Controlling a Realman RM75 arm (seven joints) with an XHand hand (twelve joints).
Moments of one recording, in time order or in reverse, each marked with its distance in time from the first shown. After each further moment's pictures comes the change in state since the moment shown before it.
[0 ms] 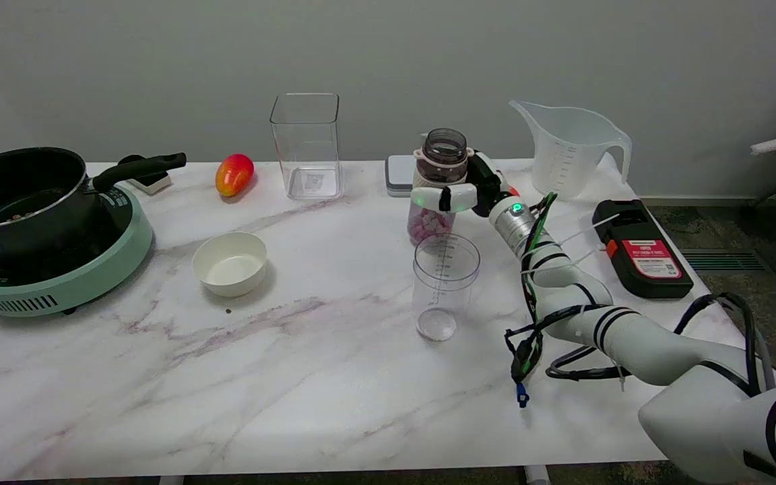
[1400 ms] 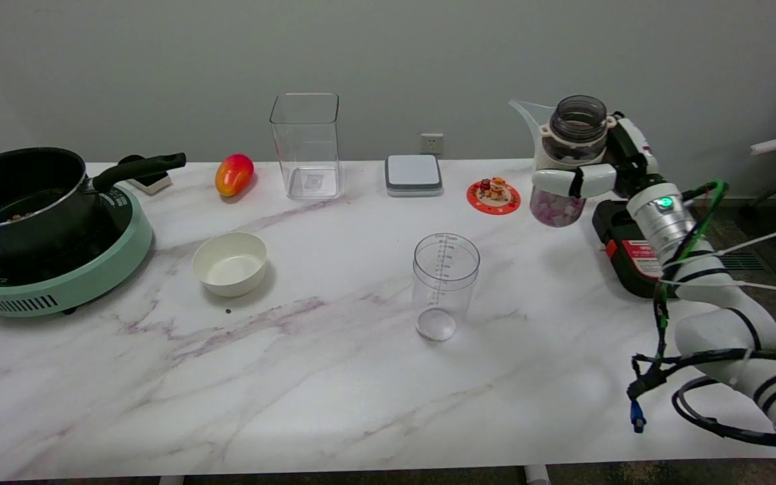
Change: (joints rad) arm -0.572 0.265 0.490 0.707 0.000 -0.072 -0.159
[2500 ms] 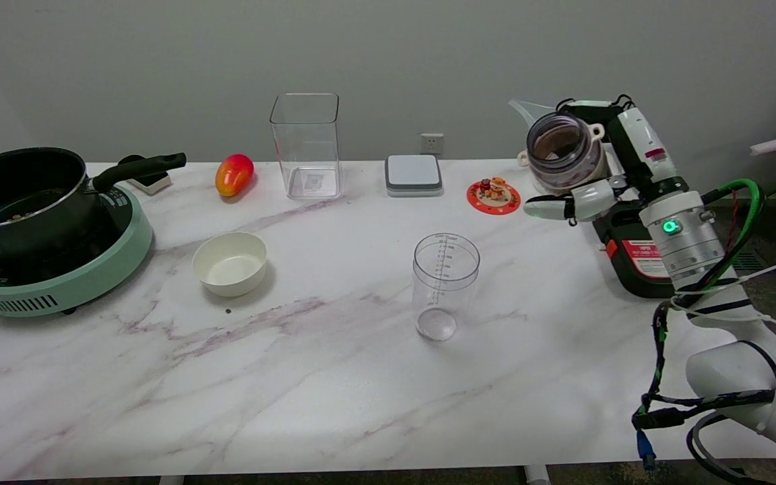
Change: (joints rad) arm -0.212 -0.021 0.039 0.244 0.080 0.213 -0.598
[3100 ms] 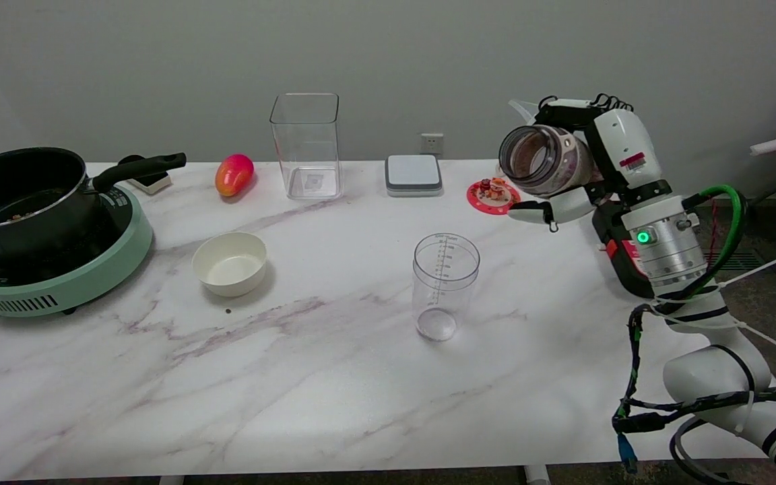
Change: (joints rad) arm 0.042 0.001 -0.124 -0.034 0.043 0.164 -0.329
